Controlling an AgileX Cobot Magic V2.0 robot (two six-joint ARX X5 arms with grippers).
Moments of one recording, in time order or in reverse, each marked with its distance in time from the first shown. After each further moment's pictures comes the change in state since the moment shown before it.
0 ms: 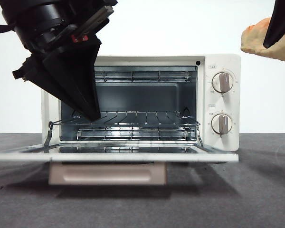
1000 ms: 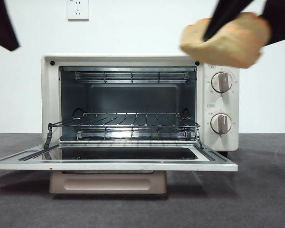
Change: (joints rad) left arm 0.215 -0.515 -0.103 -0.117 -0.150 -0.014; right arm 0.096 0.162 0.000 0.192 -0.288 0.040
